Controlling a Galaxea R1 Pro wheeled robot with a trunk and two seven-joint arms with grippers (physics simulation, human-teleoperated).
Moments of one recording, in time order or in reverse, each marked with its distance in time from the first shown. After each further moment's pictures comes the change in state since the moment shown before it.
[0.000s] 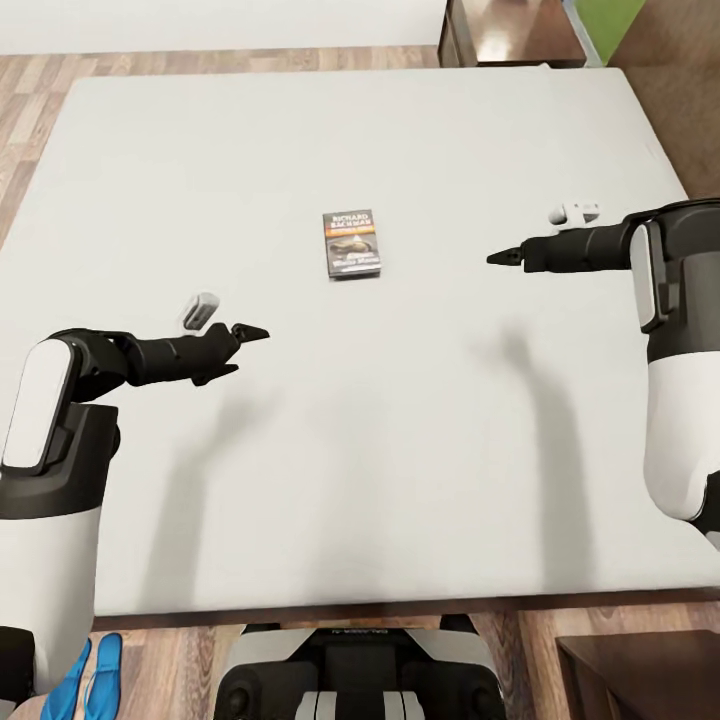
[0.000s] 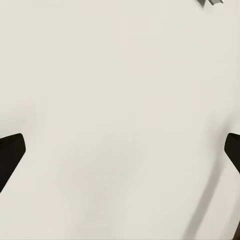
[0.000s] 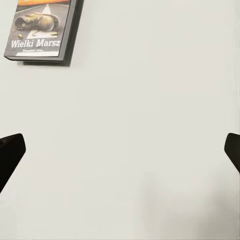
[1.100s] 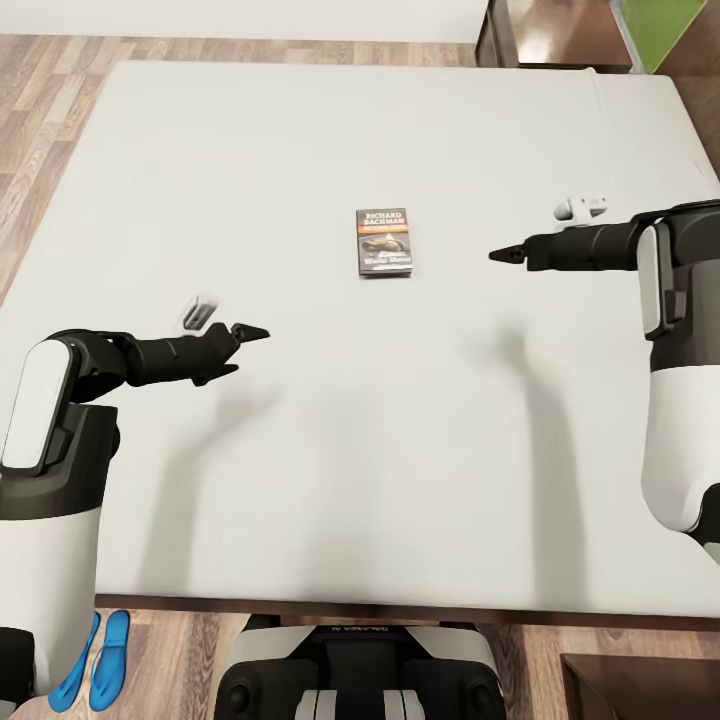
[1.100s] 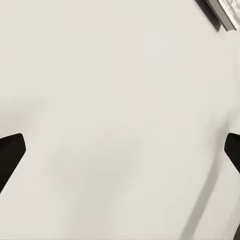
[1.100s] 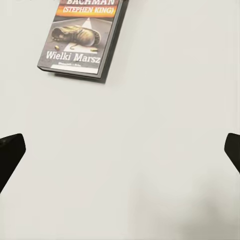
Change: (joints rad) left arm 0.002 -0.001 0.003 -0.004 0.005 0.000 0.000; right arm 0.040 0.000 -0.011 -0.105 0.000 0.005 -0.003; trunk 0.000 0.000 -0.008
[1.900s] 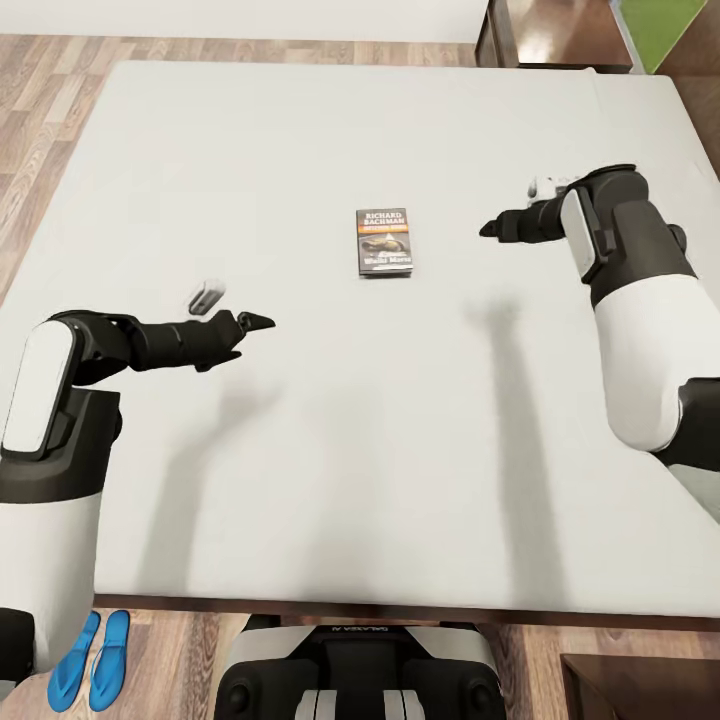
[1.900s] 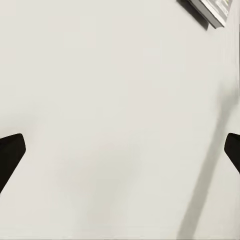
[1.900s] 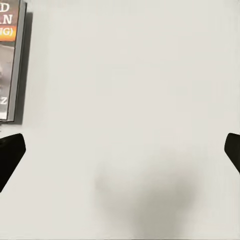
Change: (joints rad) left arm -0.059 0.011 -0.056 -0.001 -0.011 0.011 0.006; right arm -0.274 0.168 -0.002 0.519 -0.015 -0.182 -0.553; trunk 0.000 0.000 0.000
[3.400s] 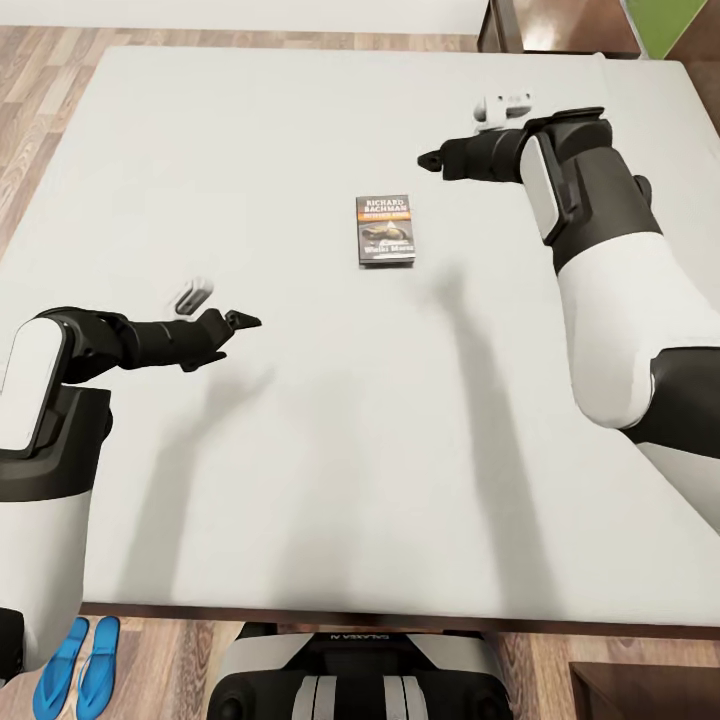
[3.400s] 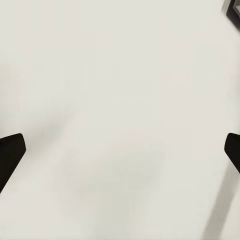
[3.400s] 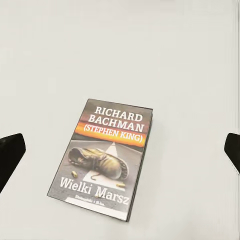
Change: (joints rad) left arm -0.007 0.031 -0.004 0.000 0.013 -0.054 0.072; right arm -0.097 0.139 0.003 -0.003 0.005 -0.227 0.152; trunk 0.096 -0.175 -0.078
